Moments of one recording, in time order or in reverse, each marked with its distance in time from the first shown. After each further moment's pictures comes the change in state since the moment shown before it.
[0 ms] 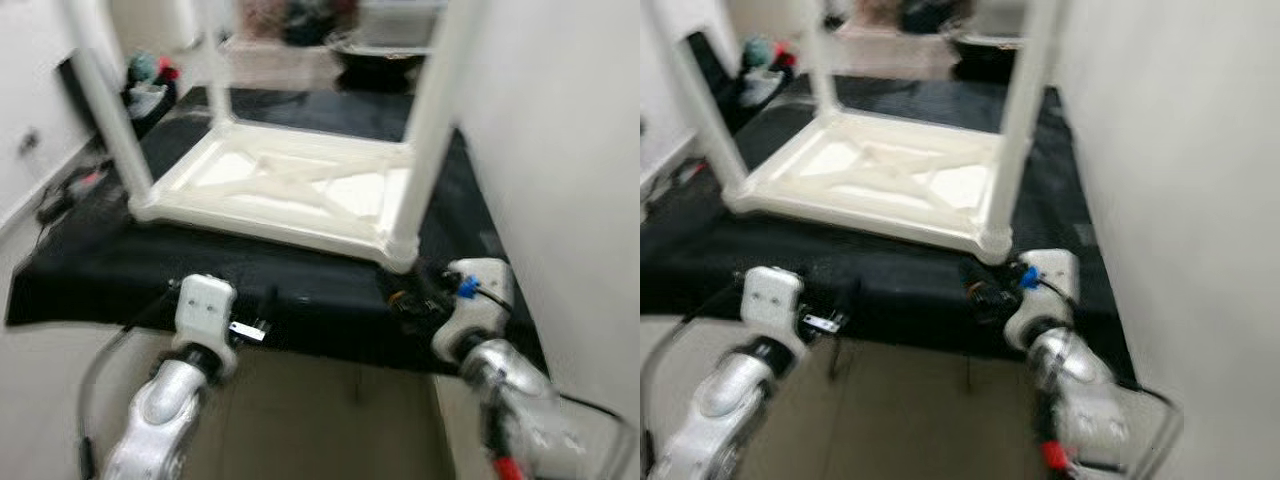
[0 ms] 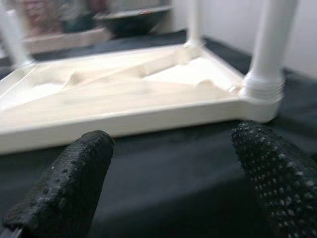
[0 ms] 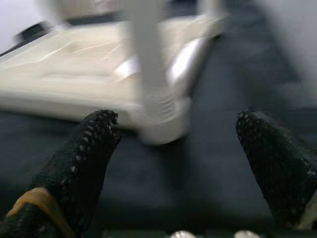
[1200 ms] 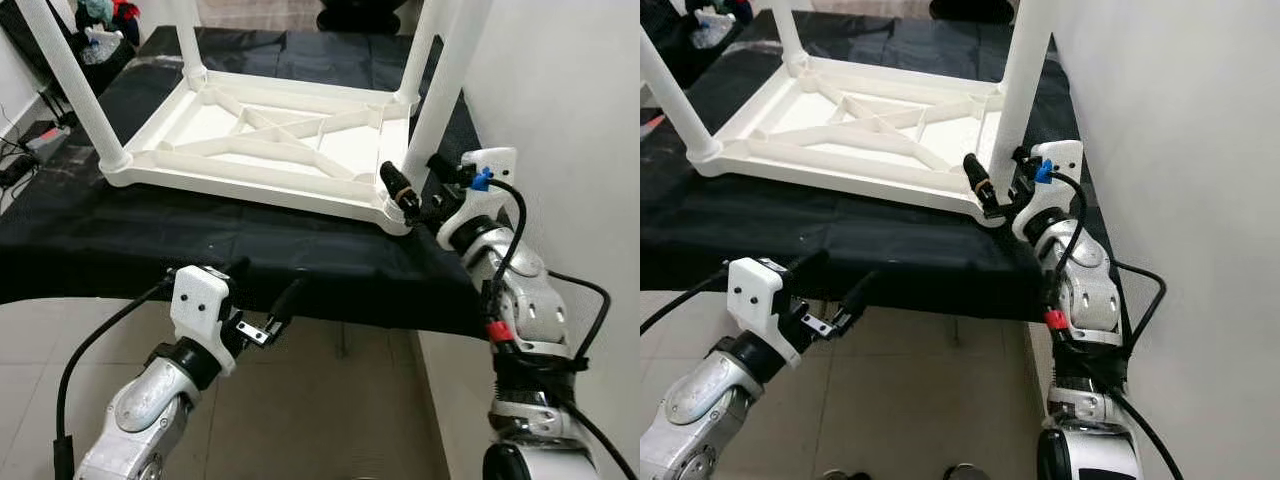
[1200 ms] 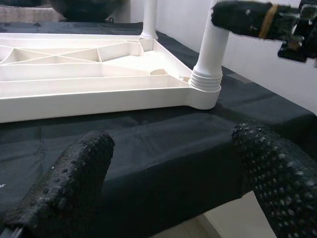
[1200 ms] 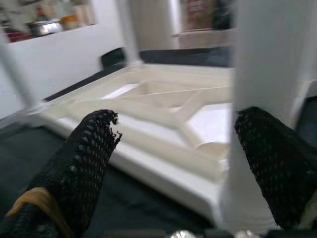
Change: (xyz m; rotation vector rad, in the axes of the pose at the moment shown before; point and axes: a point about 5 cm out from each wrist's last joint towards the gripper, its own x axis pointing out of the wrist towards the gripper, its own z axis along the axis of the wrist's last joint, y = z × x) left arm -0.025 -0.017 0.023 -0.097 -0.067 -0.224; right arm 0.055 0.012 0.064 -0.038 -0.216 0.343
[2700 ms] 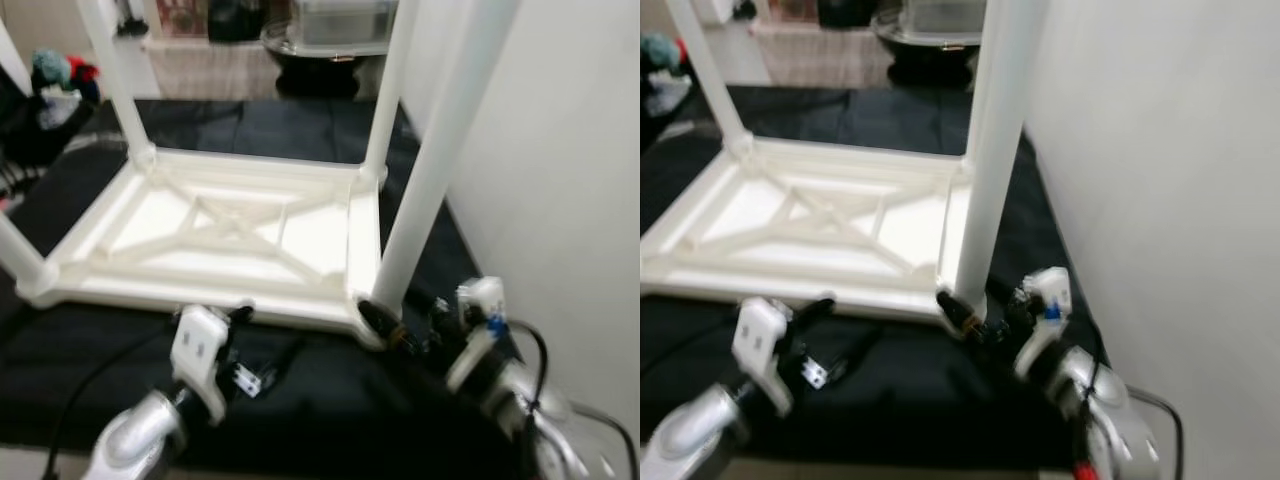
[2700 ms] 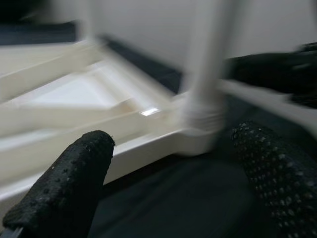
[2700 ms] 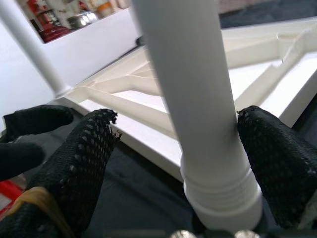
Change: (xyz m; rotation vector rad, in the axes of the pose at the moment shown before) left arm -0.024 -0.018 -0.033 -0.083 0.096 -0.259; right arm -0.109 0.030 -0.055 0.202 0.220 0.259
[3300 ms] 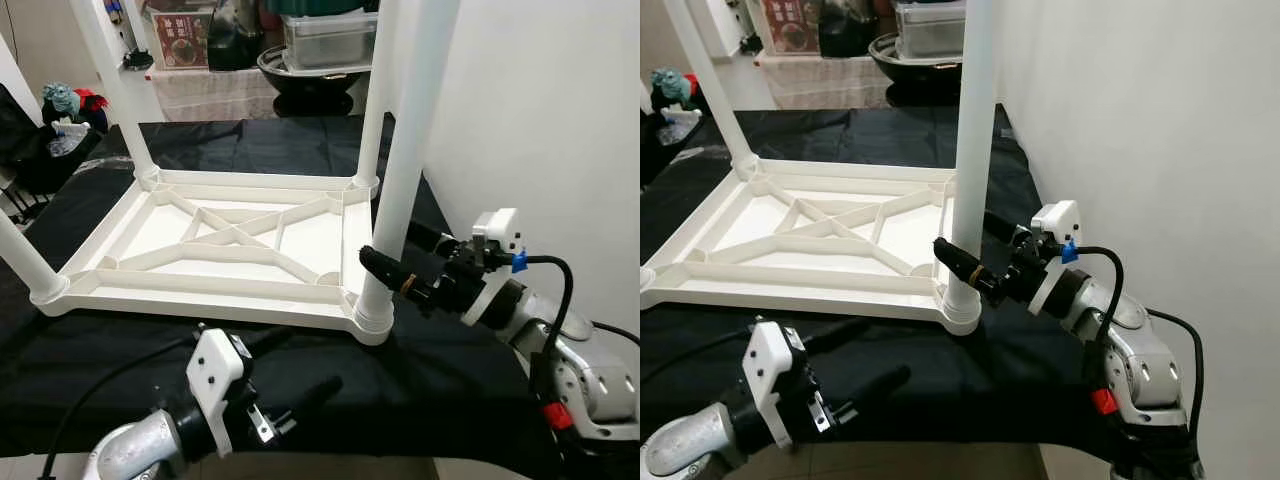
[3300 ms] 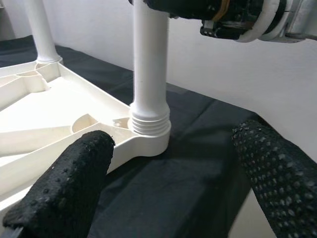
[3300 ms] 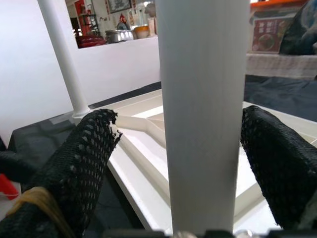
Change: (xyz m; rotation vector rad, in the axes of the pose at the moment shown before) left arm -0.010 -0.004 0.019 0.074 0.016 -0.103; right arm 0.044 -0.010 0.064 -0.207 -0.094 0.154
